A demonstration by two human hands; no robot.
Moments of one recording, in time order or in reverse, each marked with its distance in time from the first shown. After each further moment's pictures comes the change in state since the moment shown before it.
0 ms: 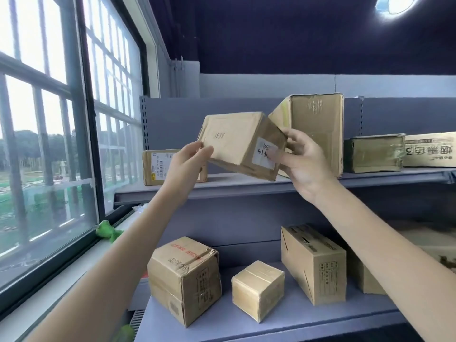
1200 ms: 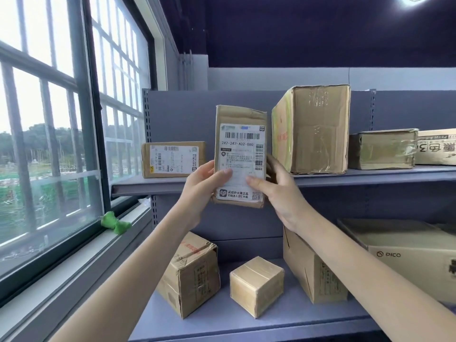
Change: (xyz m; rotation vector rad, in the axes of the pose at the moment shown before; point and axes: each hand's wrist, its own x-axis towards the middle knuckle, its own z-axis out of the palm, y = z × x) left_hand -0.029 -0.032 0.037 -0.319 -0.192 -0.081; right_hand -0.025 0.049 0.001 -0.137 -0.133 0.135
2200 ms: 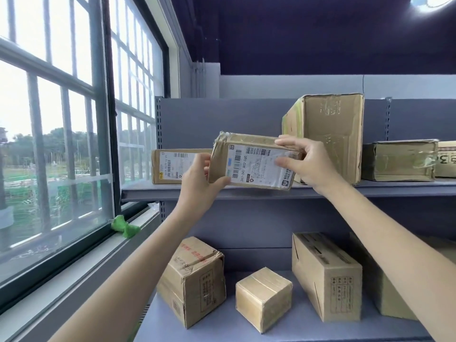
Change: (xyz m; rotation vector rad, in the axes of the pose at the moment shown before) left_hand 0.015 0.013 -0.008 0.683 0.347 0.181; right_hand 0.059 -0.034 -0.049 -0.495 0.047 -0.272
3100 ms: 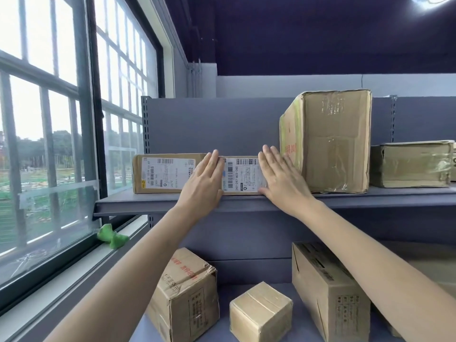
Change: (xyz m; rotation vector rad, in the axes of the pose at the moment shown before) left_hand 0.057 -0.046 0.042 0.894 -0.265 0.401; right_hand 0.028 0.075 0.038 -1.123 -0.283 -0.193
